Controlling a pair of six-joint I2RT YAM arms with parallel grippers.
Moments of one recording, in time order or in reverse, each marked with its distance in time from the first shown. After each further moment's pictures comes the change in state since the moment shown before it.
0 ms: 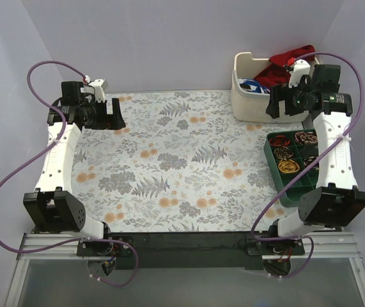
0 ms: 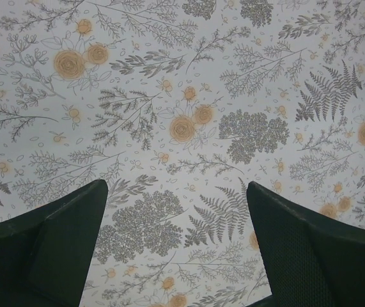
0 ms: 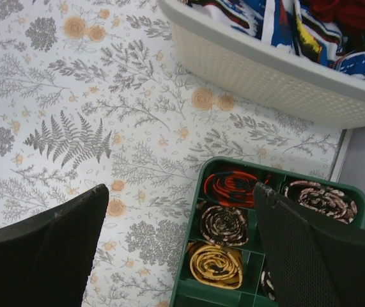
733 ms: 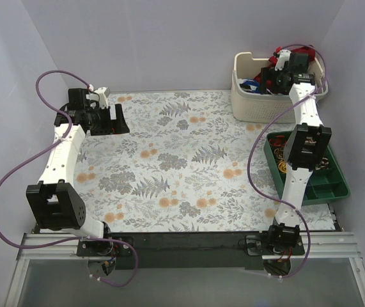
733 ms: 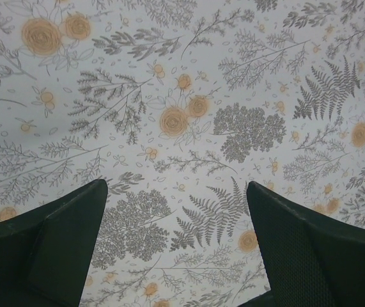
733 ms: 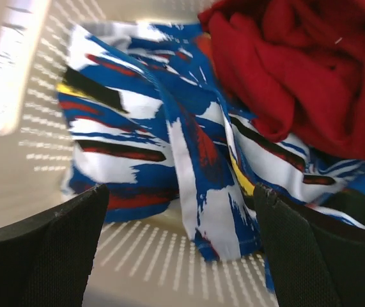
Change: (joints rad) left arm 0.000 0.029 -0.090 0.086 0.032 -0.069; right arm 0.004 0.807 0.603 0.252 0.092 0.114
